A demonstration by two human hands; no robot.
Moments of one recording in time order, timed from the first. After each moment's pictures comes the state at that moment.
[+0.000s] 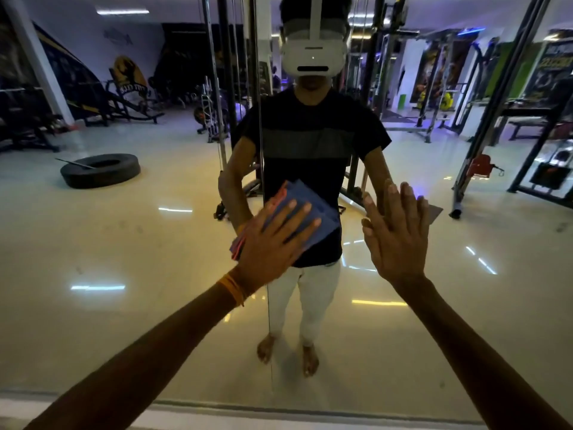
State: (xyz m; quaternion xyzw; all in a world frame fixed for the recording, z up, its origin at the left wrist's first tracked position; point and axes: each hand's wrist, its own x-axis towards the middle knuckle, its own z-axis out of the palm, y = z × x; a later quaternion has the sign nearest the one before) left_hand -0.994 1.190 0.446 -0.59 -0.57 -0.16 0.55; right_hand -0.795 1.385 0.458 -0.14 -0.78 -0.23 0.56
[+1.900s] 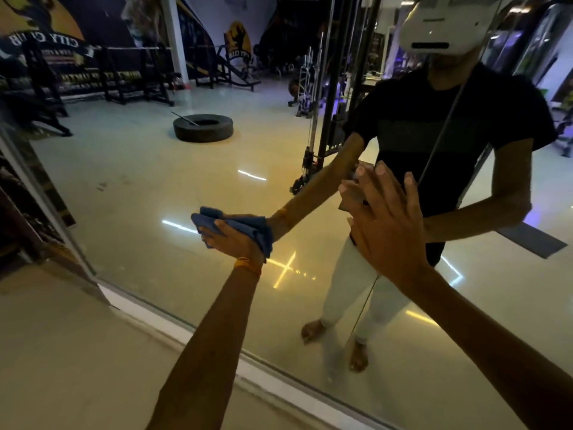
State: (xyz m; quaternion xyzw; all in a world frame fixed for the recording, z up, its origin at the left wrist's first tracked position) left_hand -1.235 1.047 0.276 0.27 -0.59 -0.71 0.27; right_hand -0.958 1.227 0.480 0.02 -0.84 -0.27 0.47
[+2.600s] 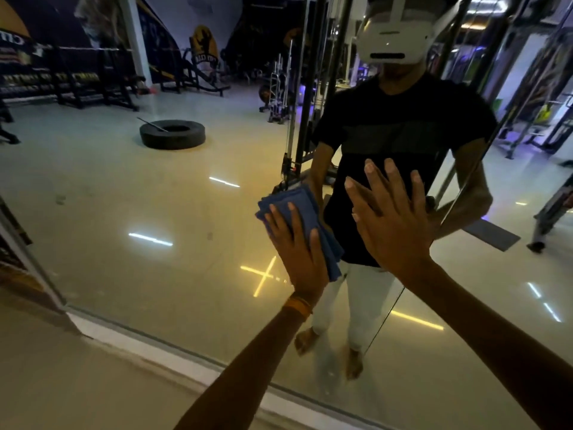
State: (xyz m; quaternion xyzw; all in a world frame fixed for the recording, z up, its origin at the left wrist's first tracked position) left_hand -1.084 1.067 0.388 -0.23 -0.68 -0.62 0.33; right_hand -1.002 1.197 0.495 -0.01 -0.81 -0.32 0.49
